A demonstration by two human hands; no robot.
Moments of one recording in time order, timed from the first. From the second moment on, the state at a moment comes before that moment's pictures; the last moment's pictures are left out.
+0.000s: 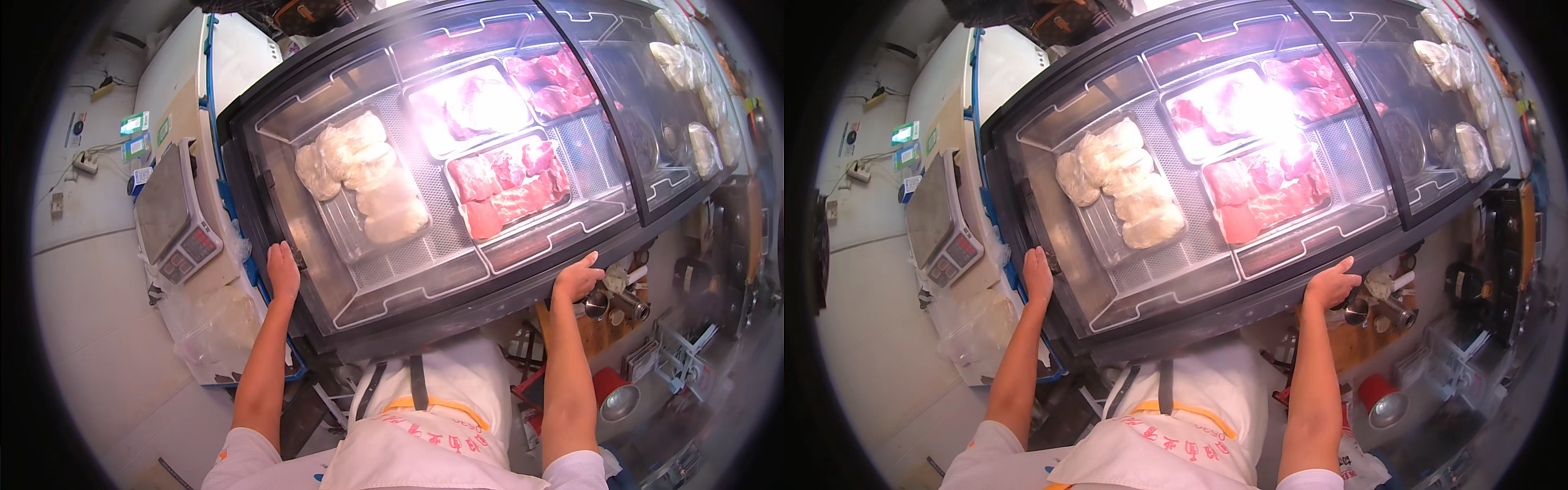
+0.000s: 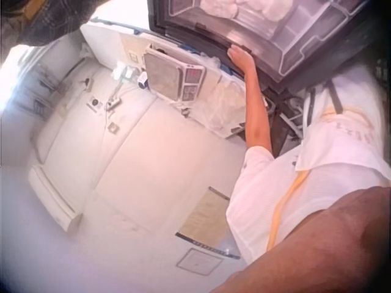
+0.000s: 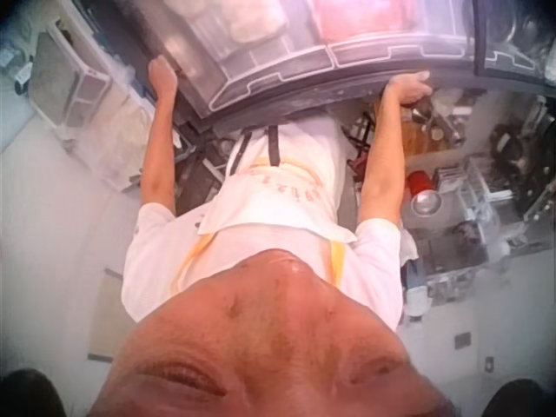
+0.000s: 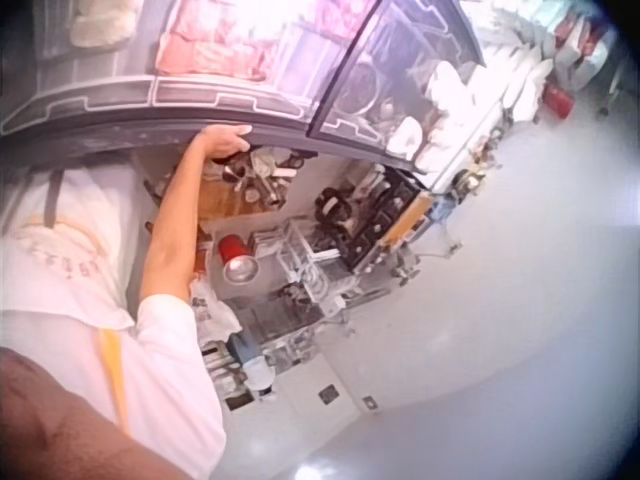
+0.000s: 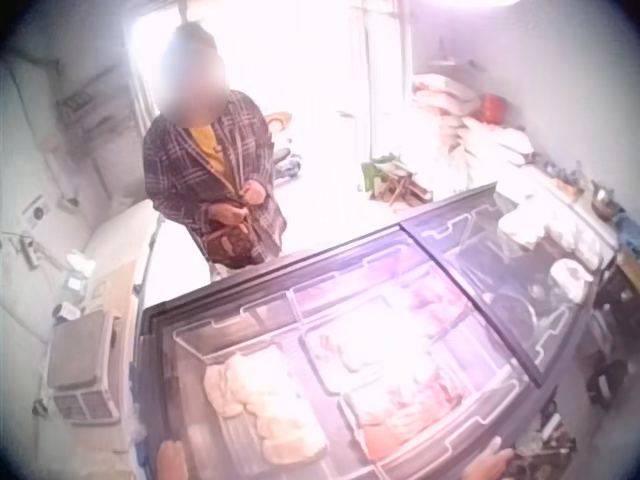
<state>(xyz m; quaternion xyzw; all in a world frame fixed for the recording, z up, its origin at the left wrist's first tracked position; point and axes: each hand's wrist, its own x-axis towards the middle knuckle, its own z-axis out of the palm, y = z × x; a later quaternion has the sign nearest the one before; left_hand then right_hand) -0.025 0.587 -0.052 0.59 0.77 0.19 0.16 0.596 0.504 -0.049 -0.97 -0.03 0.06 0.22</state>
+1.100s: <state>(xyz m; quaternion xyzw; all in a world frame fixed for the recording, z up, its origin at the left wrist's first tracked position) 0.356 0.748 -0.038 0.73 0.48 0.17 0.45 0.603 0.505 -0.056 -0.97 -0.07 0.03 0.23</state>
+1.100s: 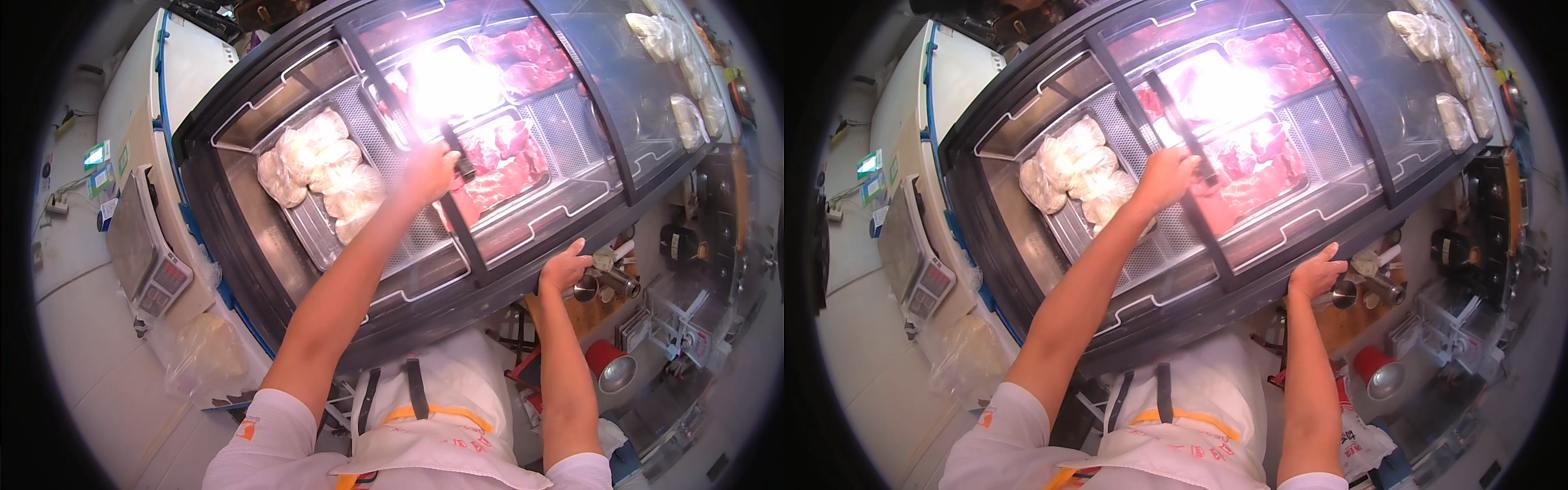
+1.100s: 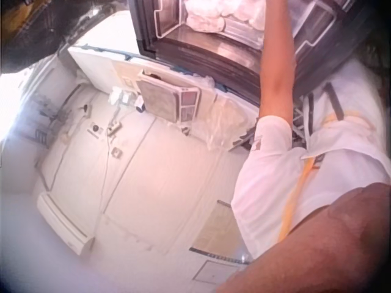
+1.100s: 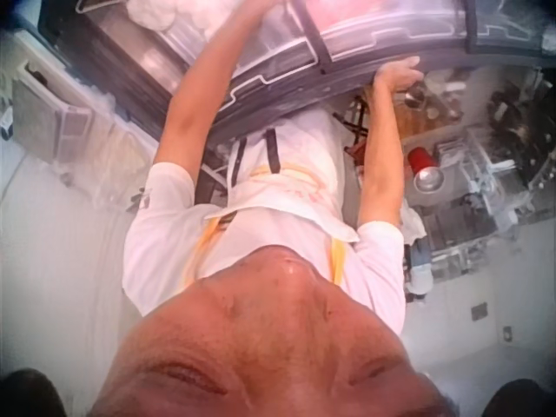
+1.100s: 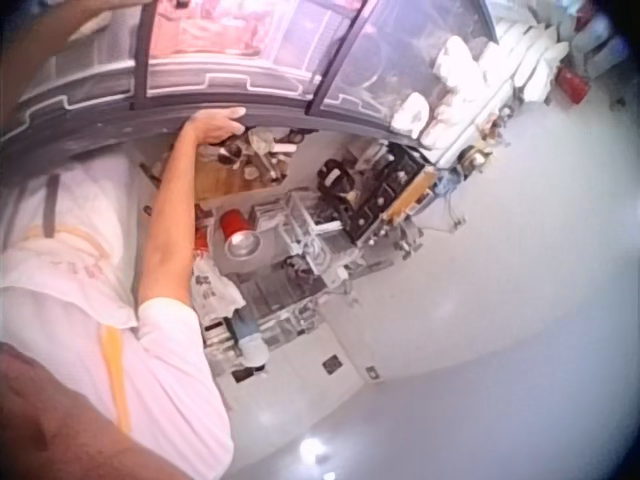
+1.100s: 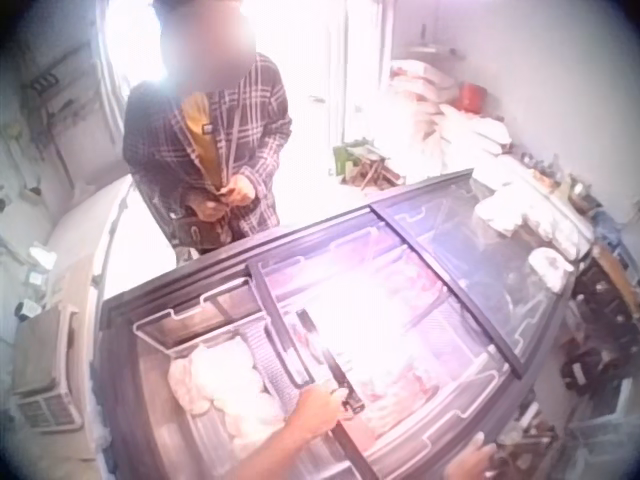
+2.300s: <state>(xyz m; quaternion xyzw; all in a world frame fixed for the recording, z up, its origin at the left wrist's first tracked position) 0.363 0.662 -0.222 0.12 0.44 0.27 0.85 0.598 0.500 -0.056 -0.94 -0.07 0.06 0.33</state>
